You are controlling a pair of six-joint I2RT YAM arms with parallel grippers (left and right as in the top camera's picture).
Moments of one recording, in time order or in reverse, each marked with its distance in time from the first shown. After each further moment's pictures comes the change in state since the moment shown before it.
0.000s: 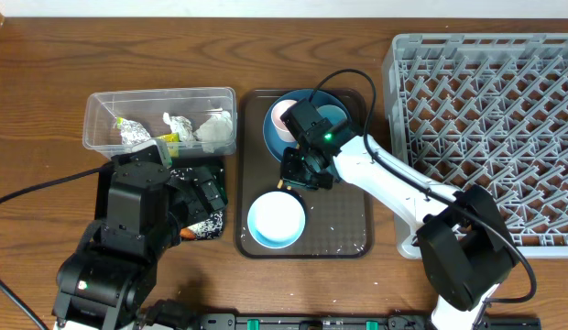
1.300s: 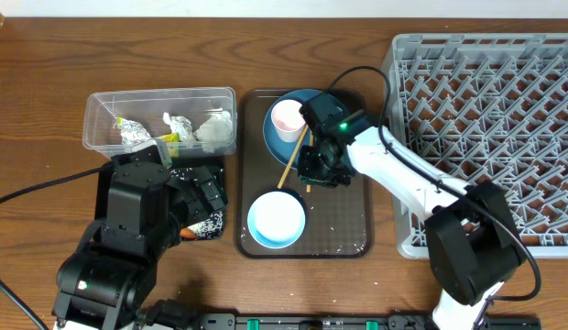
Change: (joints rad) left arm 0.000 0.000 0.000 0.000 0.000 0.000; right arm -0.083 0.000 0.000 -0.092 -0.001 -0.119
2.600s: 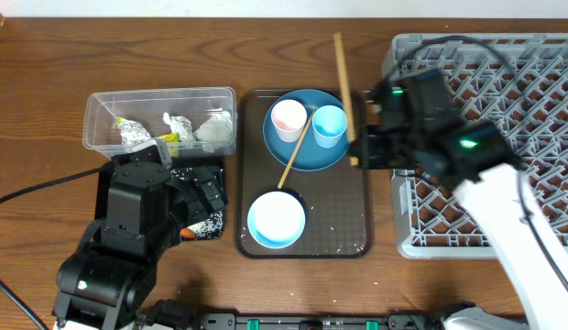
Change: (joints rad) left arm 0.000 0.000 0.000 0.000 0.000 0.000; right arm -0.238 -0.524 0.000 -0.148 -0.081 -0.354
